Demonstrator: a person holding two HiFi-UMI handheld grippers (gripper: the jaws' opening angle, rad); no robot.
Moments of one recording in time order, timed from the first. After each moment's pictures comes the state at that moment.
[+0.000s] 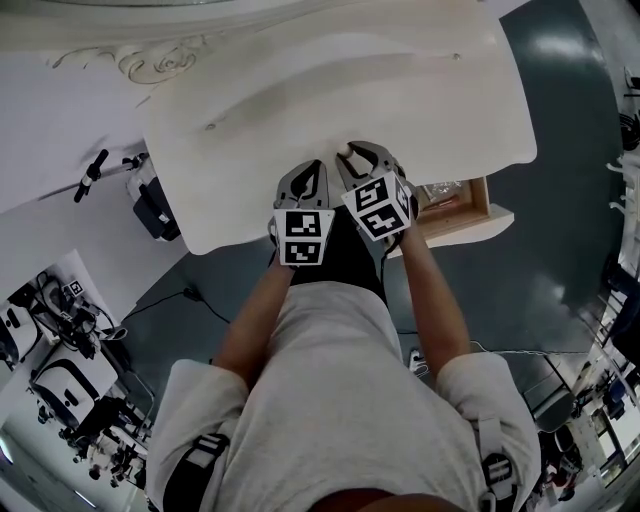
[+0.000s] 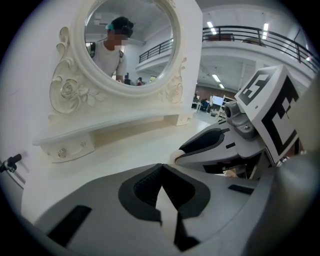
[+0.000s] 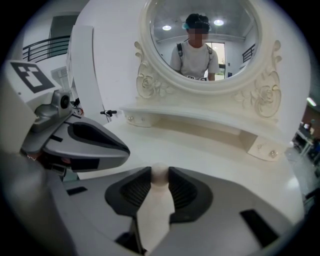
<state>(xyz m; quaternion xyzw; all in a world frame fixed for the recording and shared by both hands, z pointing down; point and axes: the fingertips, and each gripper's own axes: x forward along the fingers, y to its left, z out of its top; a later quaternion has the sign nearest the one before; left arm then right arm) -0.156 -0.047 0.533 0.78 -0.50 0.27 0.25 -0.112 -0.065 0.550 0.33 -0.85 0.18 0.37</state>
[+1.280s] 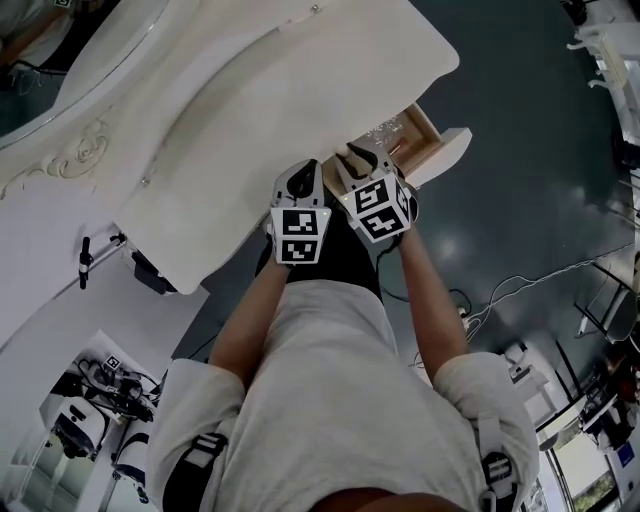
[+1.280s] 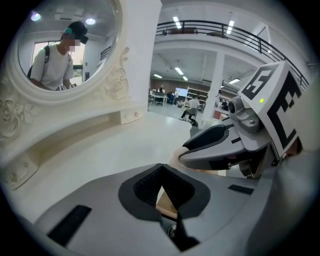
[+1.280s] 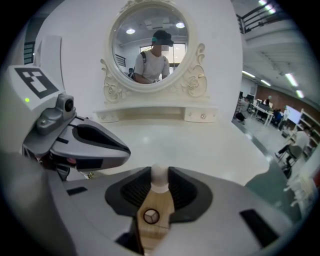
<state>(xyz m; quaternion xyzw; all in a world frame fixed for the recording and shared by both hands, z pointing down) 0.002 0.011 0.537 0.87 -0.33 0.32 0.19 0.054 0.015 0.545 0.50 -0.76 0.25 0.34</state>
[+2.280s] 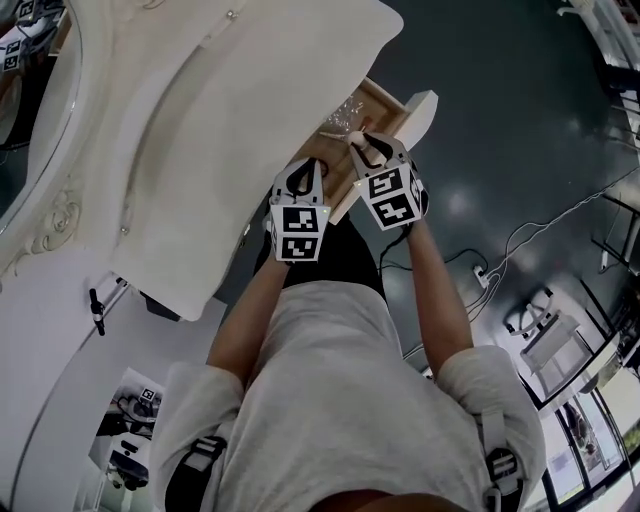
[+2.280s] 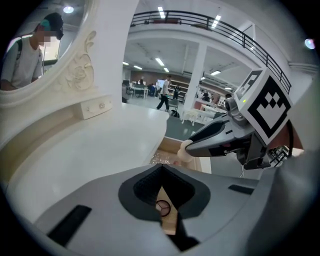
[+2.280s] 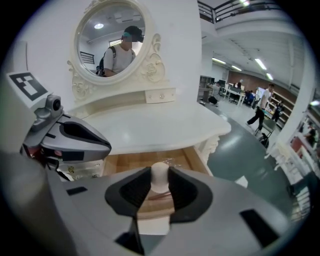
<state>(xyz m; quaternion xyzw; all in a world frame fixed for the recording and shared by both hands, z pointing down) 0.079 0.046 0.570 0.89 -0.21 0.36 0.17 0.166 0.069 0.582 0.60 -0.66 0.32 0.33</state>
